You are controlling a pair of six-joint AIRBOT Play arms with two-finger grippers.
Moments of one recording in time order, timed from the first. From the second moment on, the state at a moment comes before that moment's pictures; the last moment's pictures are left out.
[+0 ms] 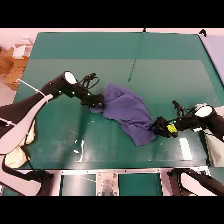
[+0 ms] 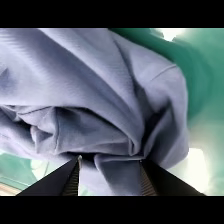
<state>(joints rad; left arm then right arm) -0.35 -1.69 1.30 0.86 -1.07 -1.38 -0.17 -1.09 0.55 -0.94 1.18 1.52</state>
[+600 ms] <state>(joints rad) -0.34 -1.70 1.56 0.94 -1.08 -1.42 -0.20 -1.09 0.57 -0.99 1.17 1.47</state>
